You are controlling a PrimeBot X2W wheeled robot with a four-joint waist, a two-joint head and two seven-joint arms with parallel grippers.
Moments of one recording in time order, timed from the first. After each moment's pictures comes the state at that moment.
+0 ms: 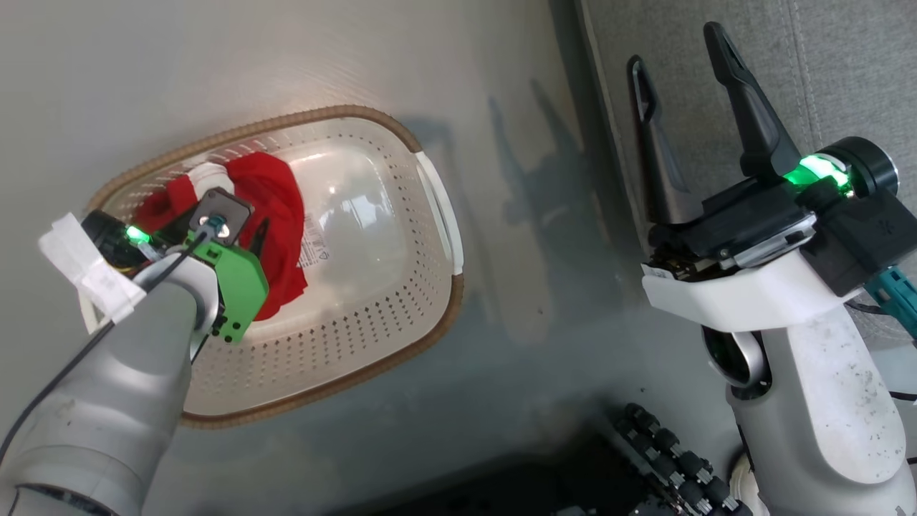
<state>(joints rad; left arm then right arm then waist) -0.94 0.24 -0.76 1.23 -0.24 -0.13 -0.20 -0.47 -0.05 0.19 -0.17 0.17 0.13 -0.26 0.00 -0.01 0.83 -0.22</state>
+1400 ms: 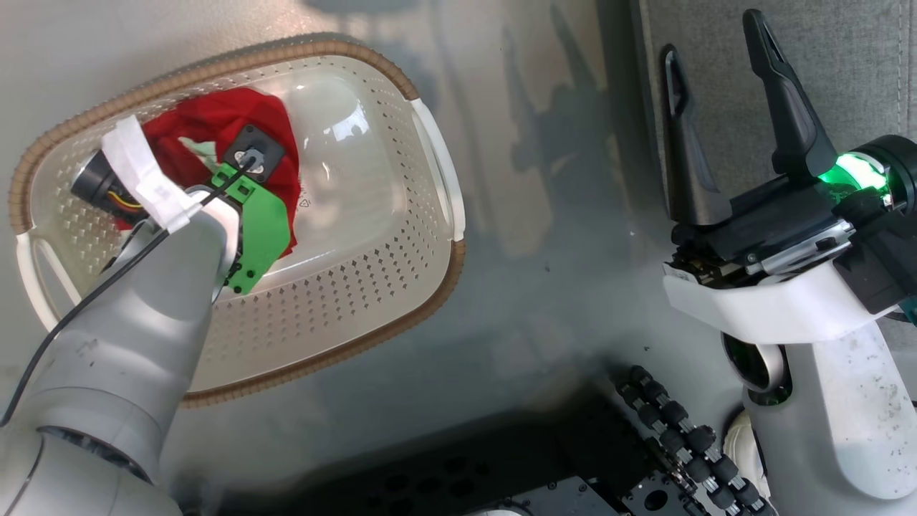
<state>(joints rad) -1.10 0.18 -0.88 1.29 -0.23 -0.10 0.06 -0.44 -0.05 0.15 -0.25 0.14 0.13 -0.26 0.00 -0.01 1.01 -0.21</state>
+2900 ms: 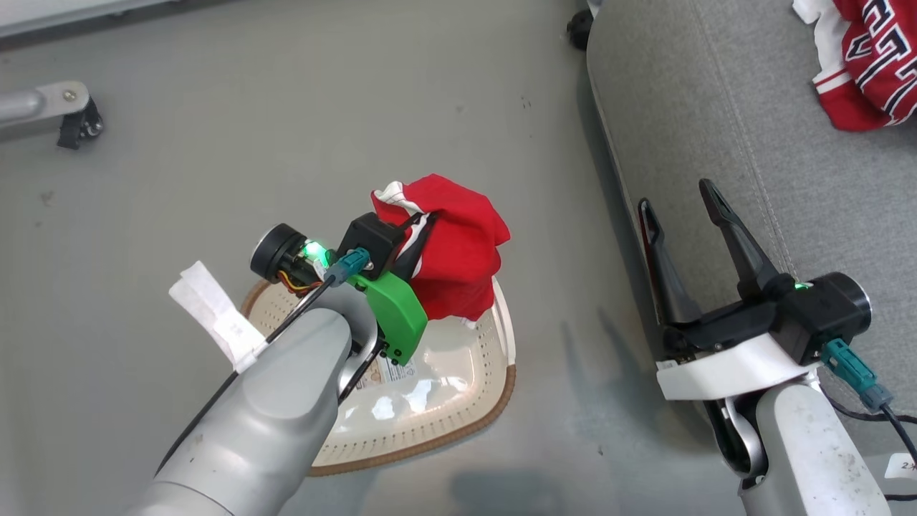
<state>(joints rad) -0.80 0.08 -0.83 0.89 -0.43 -0.13 -0.26 -0.23 -0.05 0.12 -0.03 0.13 0.13 -0.26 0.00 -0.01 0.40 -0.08</state>
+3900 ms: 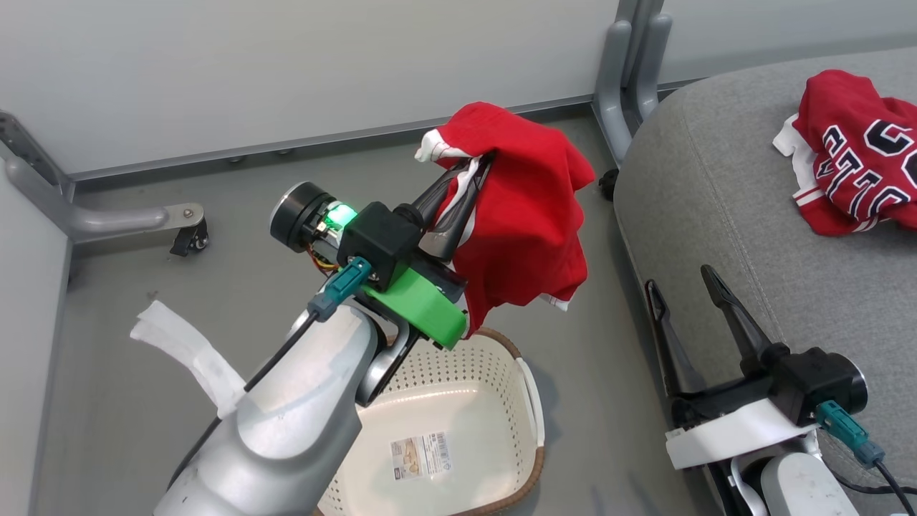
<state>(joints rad) -0.66 0.12 -0.68 0.34 -0.34 -0.09 -0.26 -0.07 -0.05 0.10 -0.01 0.15 0.13 -0.26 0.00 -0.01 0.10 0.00</state>
